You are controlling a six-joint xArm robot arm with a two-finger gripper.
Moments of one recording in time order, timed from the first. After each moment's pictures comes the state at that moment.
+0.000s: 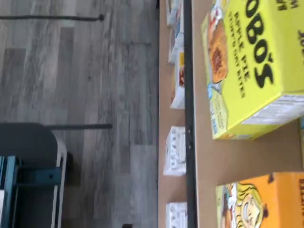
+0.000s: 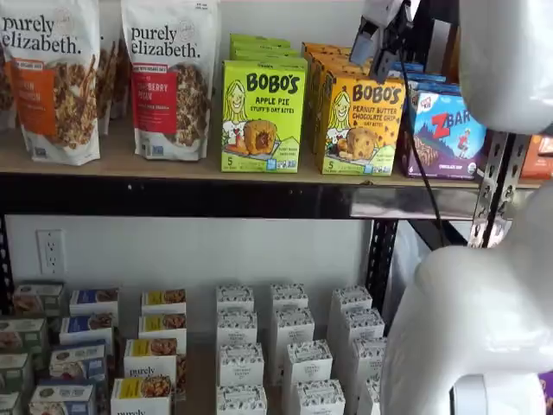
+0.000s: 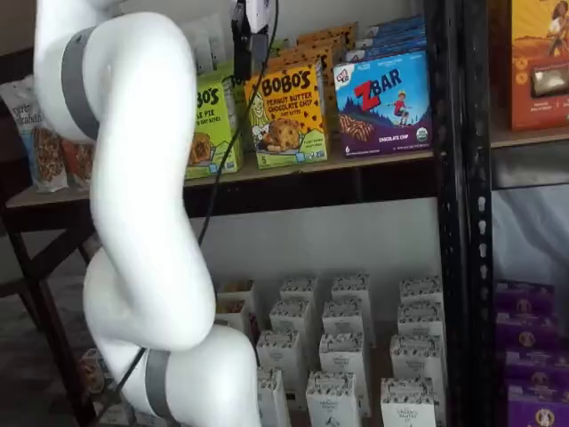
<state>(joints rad) -0.16 -0.19 -1.69 0.34 1.86 -1.61</state>
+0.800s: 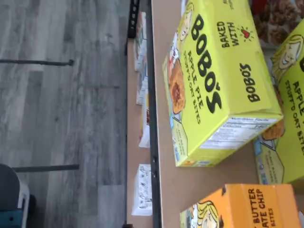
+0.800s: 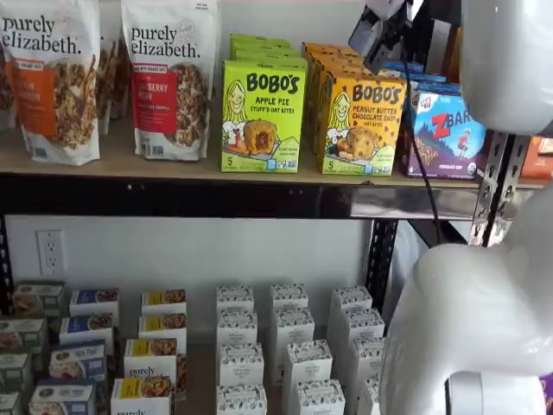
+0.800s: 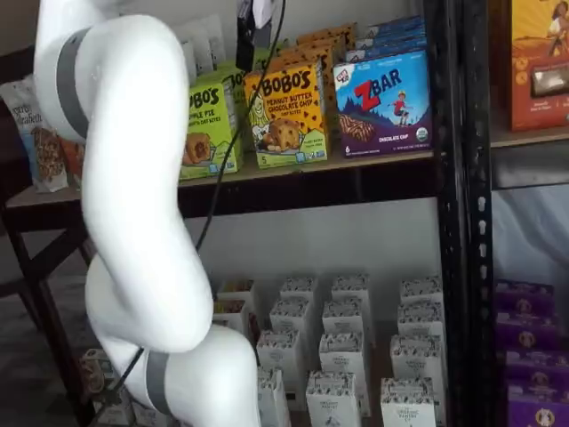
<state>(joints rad) -0.24 -0.22 -1.62 0.48 1.76 -1.66</state>
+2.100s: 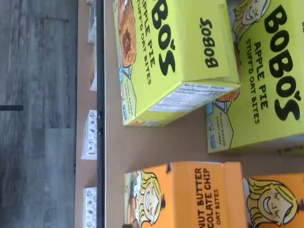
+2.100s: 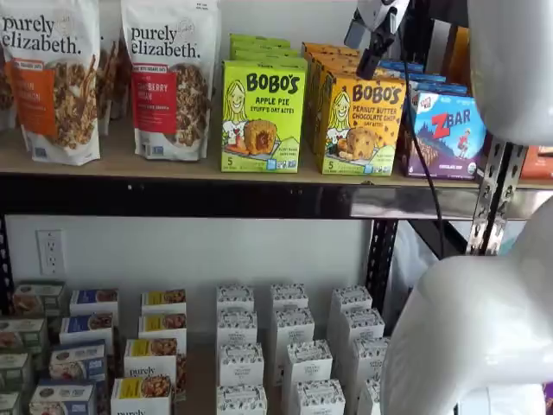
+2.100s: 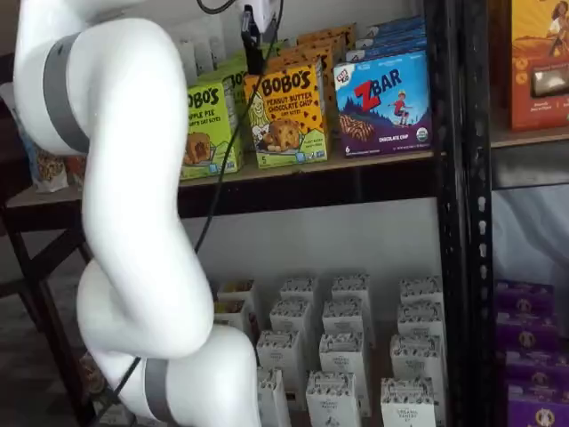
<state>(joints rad) -0.09 -0.27 -1.54 0.25 1.52 -1.60</state>
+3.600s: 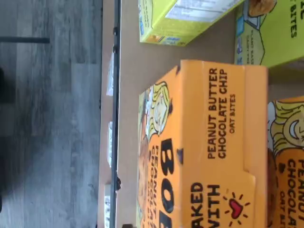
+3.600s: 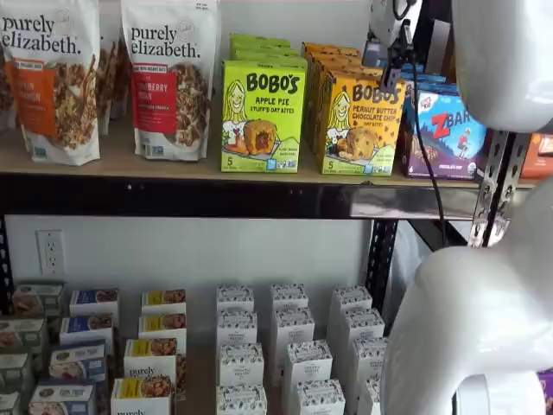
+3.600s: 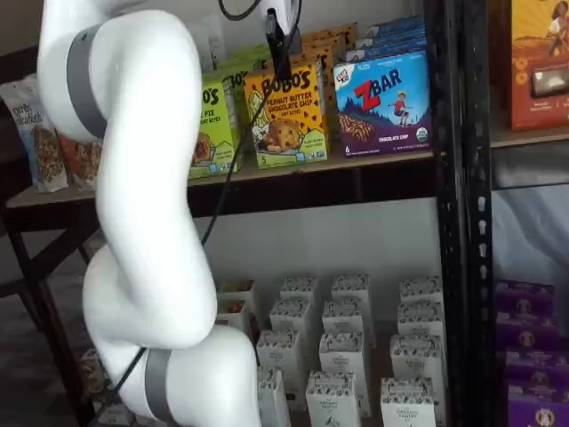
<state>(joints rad) -0.09 -0.17 -1.62 0.06 1.60 -1.65</state>
